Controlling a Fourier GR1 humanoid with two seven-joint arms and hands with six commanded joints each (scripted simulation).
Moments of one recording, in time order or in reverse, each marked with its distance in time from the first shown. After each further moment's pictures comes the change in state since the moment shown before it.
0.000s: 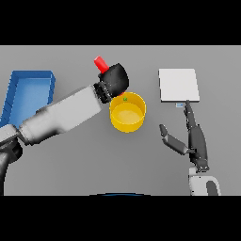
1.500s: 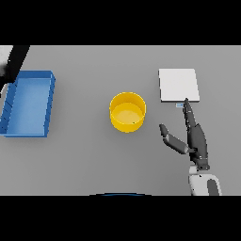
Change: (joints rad) left arm -0.375 0.222 0.346 0.464 0.463 0.127 0.058; right arm -0.015 -0.007 -0.007 0.020 -0.036 0.025 -0.053
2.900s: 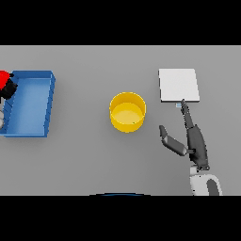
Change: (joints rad) left arm 0.986 0.325 0.174 -0.743 0.687 0.711 0.496; right arm -0.001 -0.038 0.027 0.007 0.058 0.005 -0.028
